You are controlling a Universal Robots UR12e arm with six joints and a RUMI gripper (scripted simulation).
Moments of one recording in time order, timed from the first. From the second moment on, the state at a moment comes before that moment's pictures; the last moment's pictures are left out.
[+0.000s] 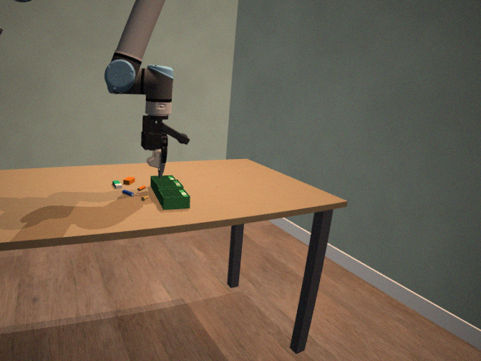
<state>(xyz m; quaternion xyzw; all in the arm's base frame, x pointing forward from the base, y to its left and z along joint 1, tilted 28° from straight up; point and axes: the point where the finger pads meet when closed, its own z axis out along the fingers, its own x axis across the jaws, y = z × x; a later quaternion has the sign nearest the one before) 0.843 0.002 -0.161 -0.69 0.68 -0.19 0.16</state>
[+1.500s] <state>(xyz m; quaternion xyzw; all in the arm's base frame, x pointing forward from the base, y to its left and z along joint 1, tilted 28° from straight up) 0.769 0.009 -0.024 -0.69 0.68 -0.19 0.16</state>
